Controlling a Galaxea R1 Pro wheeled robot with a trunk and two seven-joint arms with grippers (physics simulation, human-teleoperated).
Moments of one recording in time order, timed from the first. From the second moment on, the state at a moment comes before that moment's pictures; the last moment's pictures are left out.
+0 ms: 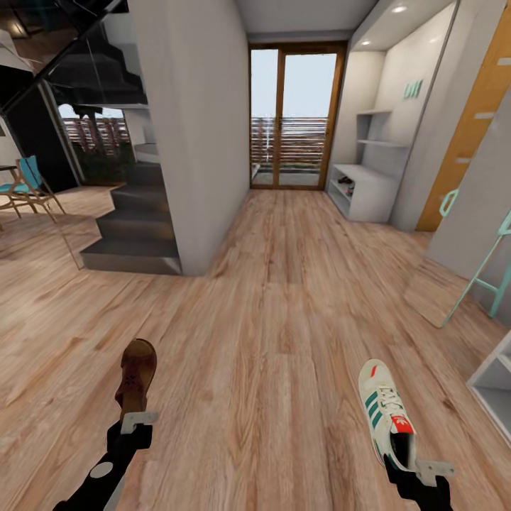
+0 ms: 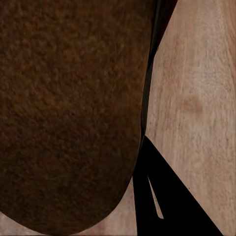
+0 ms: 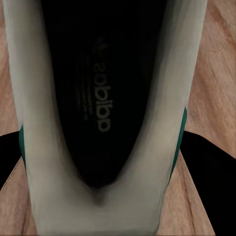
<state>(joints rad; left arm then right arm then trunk) -0.44 0.07 0.26 -0.47 -0.20 -0.21 -0.03 -0.22 -0.22 -0.08 -0.53 -0.13 -0.36 0.08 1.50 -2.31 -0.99</state>
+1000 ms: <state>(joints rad) -0.44 0.07 0.26 -0.47 -0.20 -0.21 -0.03 -0.22 -0.22 -0.08 -0.53 -0.13 -0.36 0.08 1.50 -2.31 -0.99</state>
